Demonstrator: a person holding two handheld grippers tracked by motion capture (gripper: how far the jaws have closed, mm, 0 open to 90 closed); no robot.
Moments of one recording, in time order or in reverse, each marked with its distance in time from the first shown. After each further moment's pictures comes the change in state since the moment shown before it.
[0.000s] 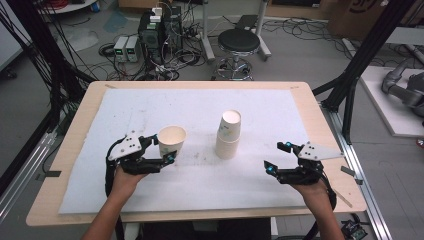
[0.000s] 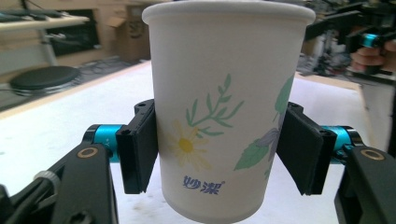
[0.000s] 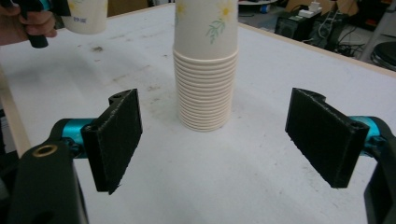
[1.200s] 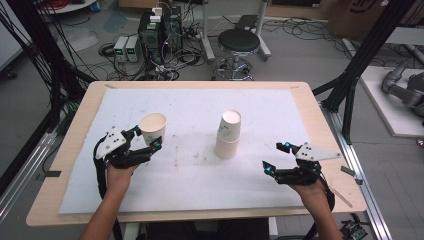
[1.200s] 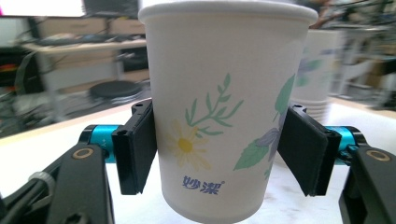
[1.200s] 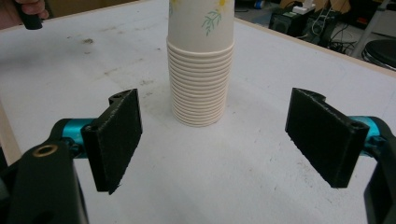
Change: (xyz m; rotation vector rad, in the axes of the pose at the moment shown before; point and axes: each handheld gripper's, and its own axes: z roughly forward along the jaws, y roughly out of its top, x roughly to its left) left arm 0.023 -0.005 -0.016 -0.083 0.263 -0.046; right arm 0.003 -0.002 0.005 0.020 -0.024 -0.015
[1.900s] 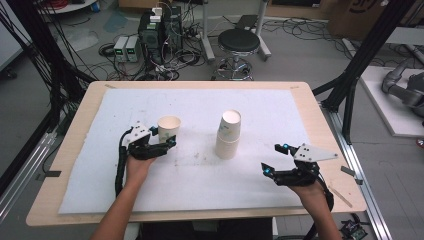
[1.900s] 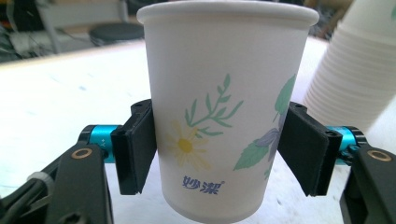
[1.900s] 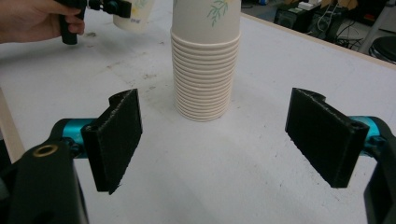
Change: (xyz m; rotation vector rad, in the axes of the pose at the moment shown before) left arm 0.004 -0.034 0.062 0.225 -0.002 -0.049; right arm 0.000 -0.004 0.003 0.015 0.018 -0.008
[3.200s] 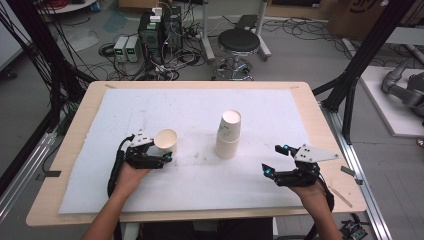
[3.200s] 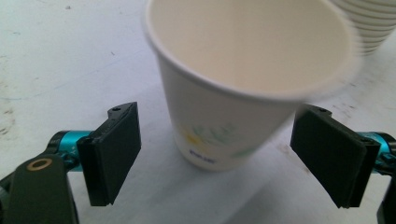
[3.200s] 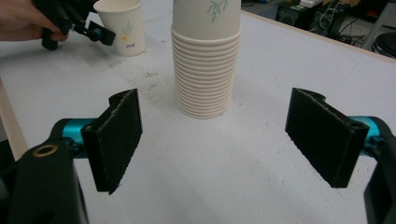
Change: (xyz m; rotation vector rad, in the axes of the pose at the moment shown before) left arm -0.001 -0.013 -0.026 0.228 0.007 0.013; right arm -0.001 -0.003 -0.001 0.005 0.004 0.013
